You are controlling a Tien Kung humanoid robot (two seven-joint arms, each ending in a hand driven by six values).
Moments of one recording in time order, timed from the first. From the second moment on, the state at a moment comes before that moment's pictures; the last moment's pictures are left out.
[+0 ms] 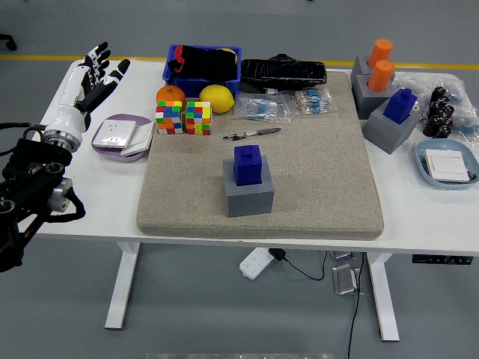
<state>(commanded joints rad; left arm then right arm) -0.67 0.38 -0.78 -0.94 0.75 0.33 -0.31 0.07 -0.41 1.46 0.27 -1.72 0.18 -0.03</state>
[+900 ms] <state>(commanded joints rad) -0.67 0.37 -0.83 -0.96 0.78 0.32 -0.28 0.08 -0.41 1.52 0.26 -1.70 0.20 -0.03</state>
